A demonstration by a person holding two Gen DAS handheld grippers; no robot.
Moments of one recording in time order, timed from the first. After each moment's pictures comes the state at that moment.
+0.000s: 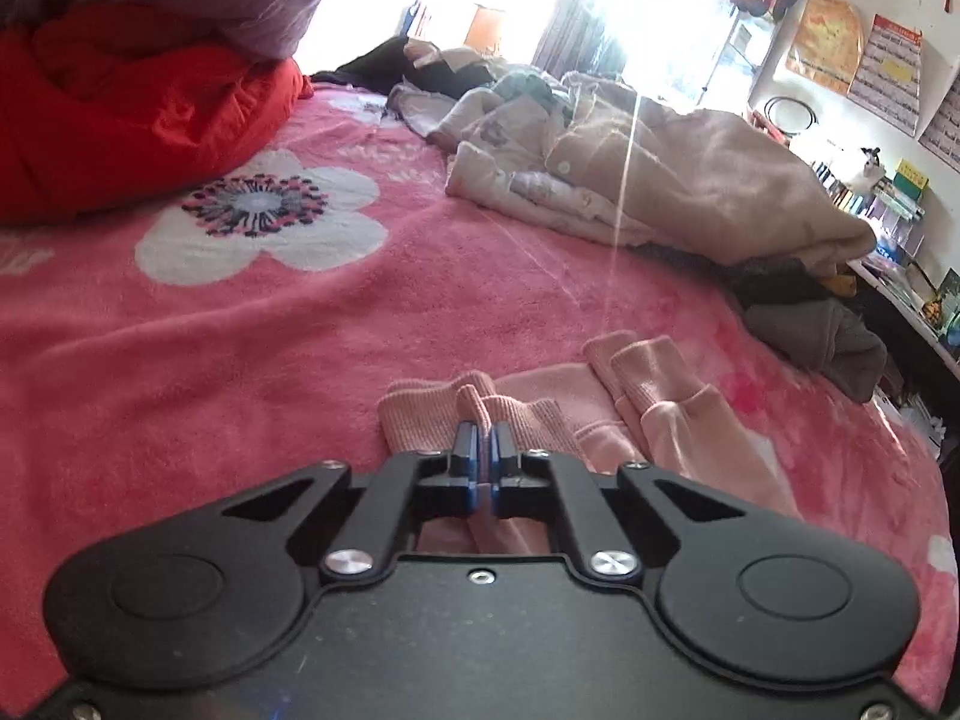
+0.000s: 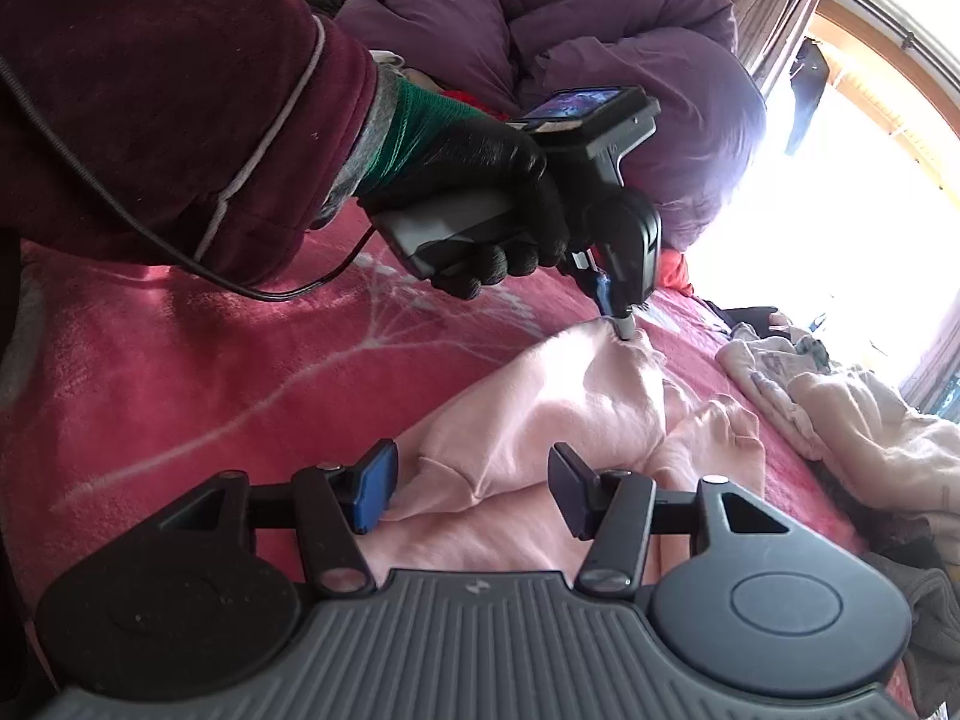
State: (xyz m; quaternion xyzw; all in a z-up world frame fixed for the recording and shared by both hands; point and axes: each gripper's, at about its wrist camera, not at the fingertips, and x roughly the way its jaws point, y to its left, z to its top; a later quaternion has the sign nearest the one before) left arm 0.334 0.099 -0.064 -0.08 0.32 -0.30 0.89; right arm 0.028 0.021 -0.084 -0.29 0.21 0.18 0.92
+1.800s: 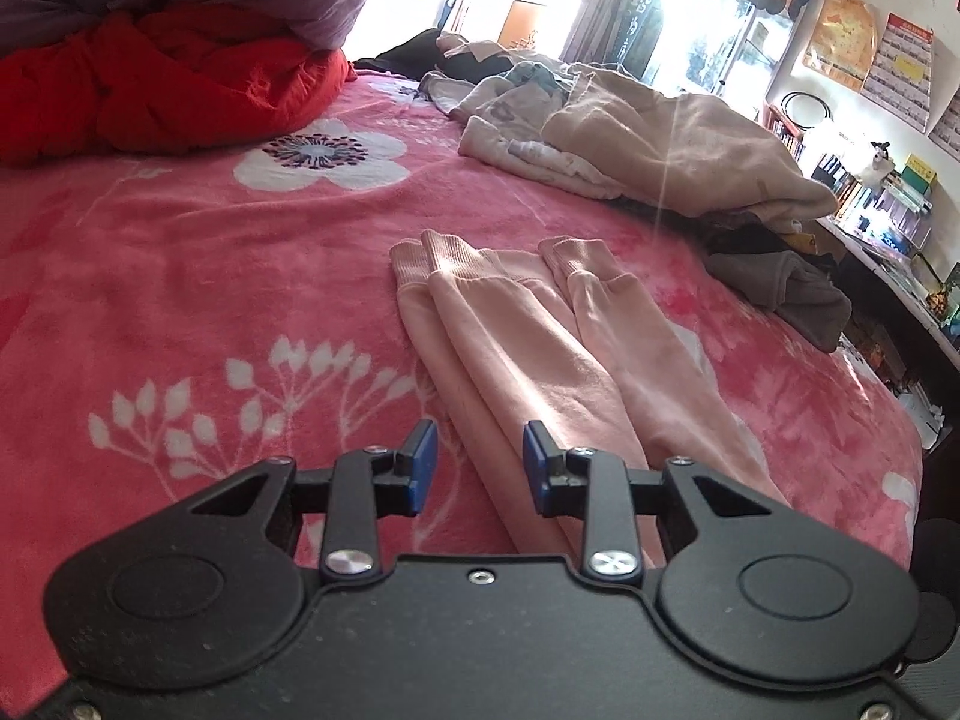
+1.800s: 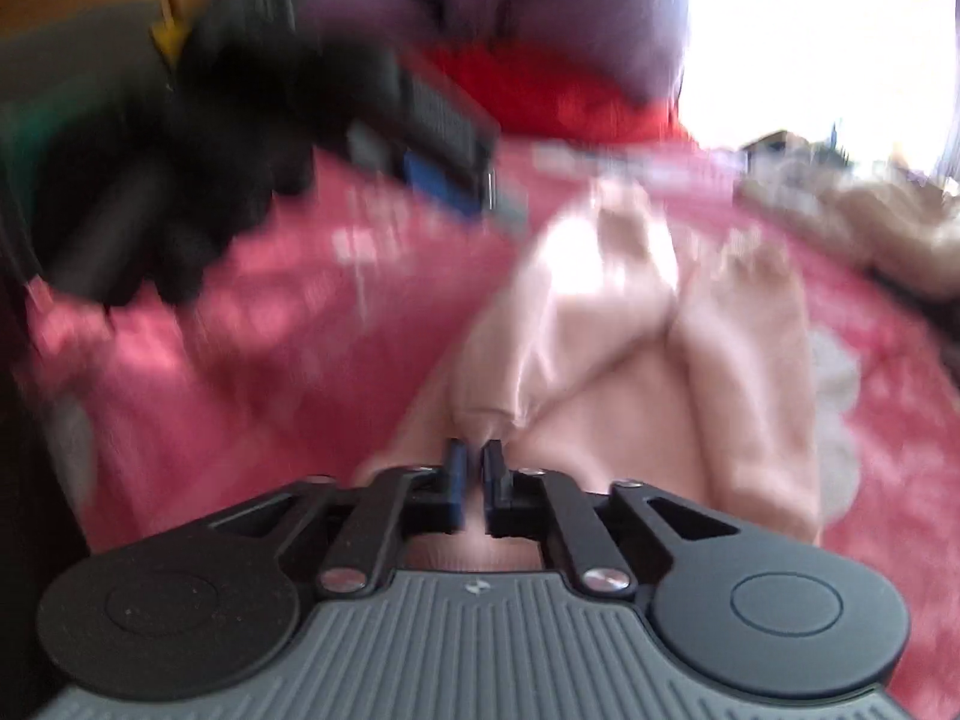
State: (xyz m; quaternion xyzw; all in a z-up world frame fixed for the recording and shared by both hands) left arm 0.200 0.134 -0.046 -0.07 0.36 -0.26 0.89; right arm 0.043 -0.020 -0.074 -0.10 0.34 0.18 0.92
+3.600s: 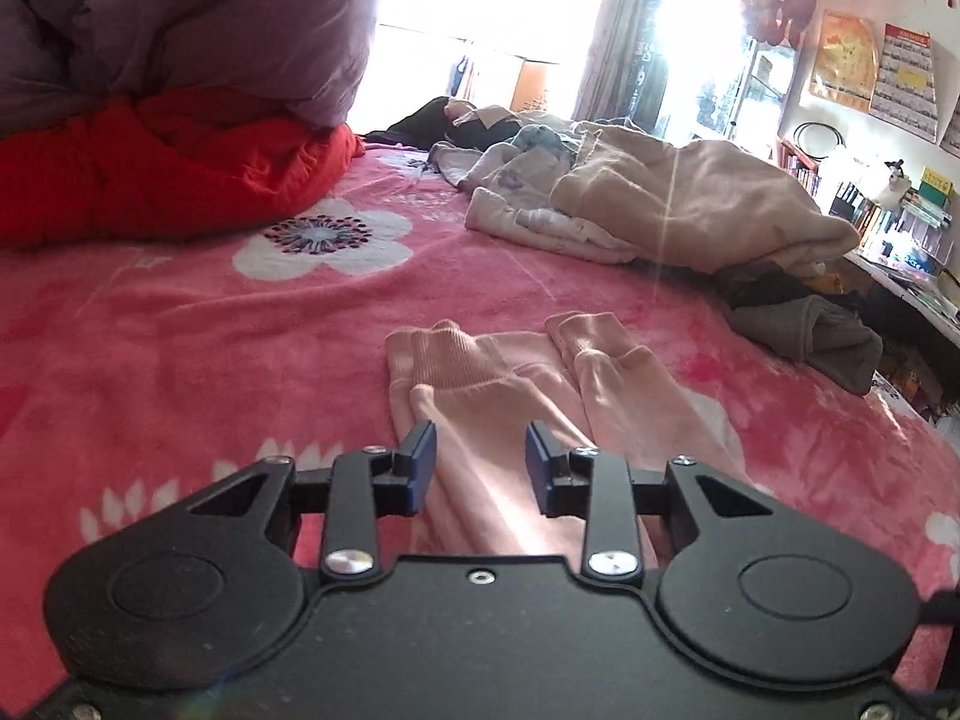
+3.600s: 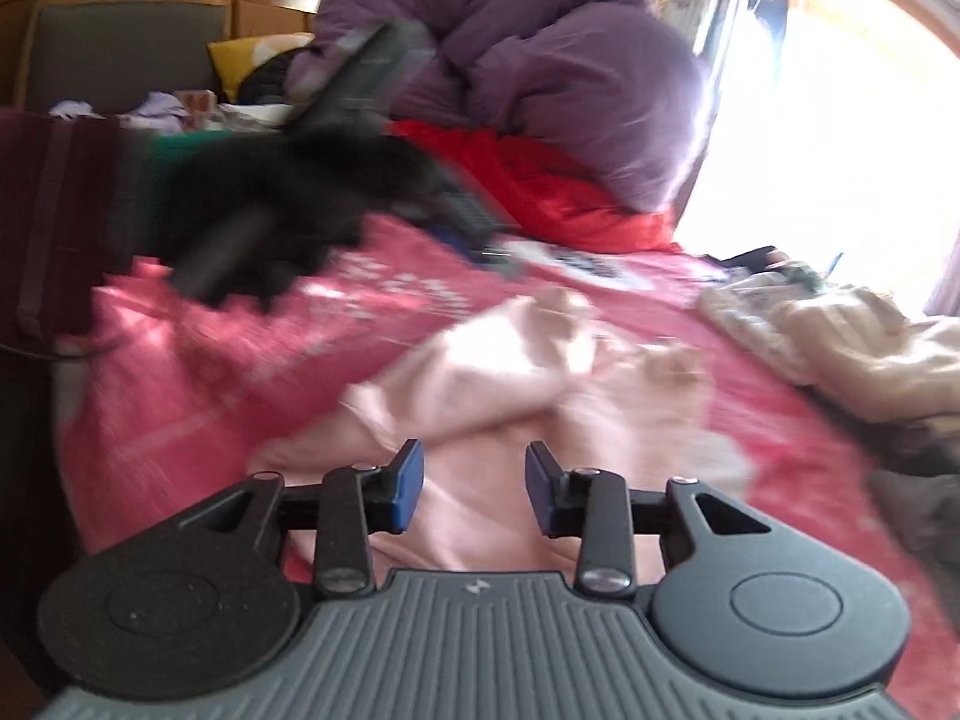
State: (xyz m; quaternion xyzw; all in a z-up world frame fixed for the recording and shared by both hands) left arm 0.196 0.110 -0.035 -0.05 0.28 -0.23 0.93; right arm 0.012 -0.087 -0.028 -0.20 0.23 0.20 0.93
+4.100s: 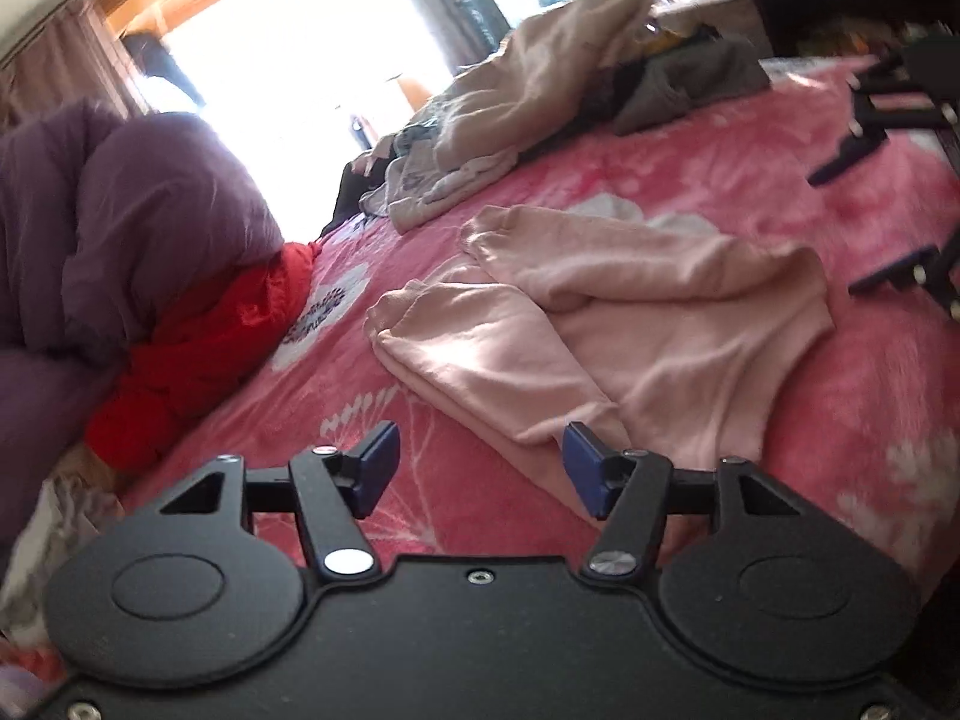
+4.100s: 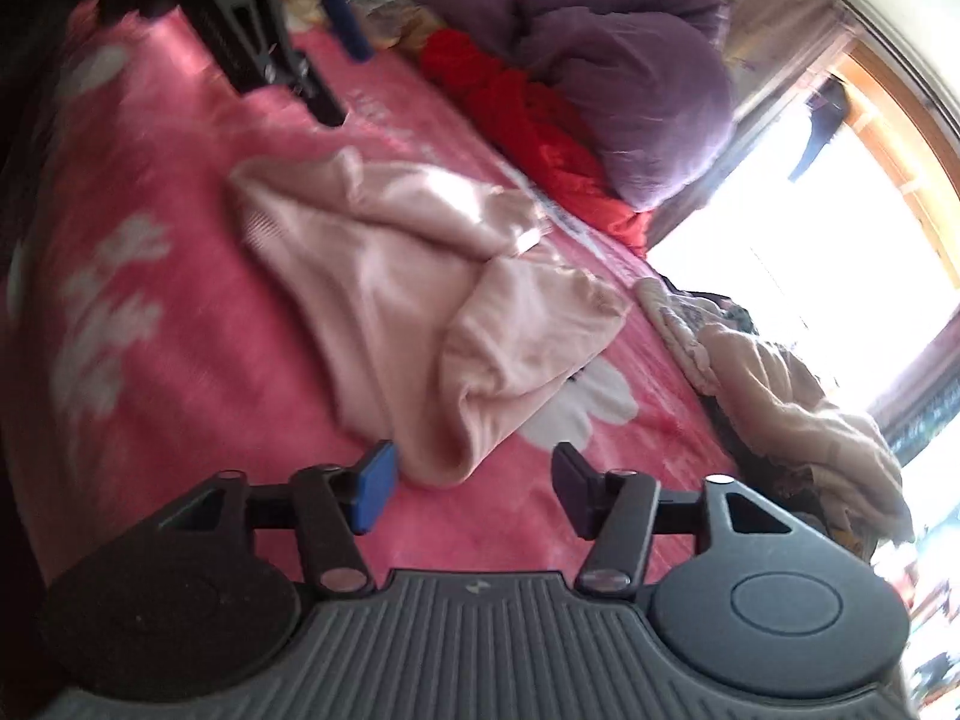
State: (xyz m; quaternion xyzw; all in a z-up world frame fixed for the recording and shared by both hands) left arm 0.025 0.068 -0.059 0.35 0.17 -0.23 0.89; right arm -0.030 -0.125 -0.089 -0.42 0.22 0.17 0.86
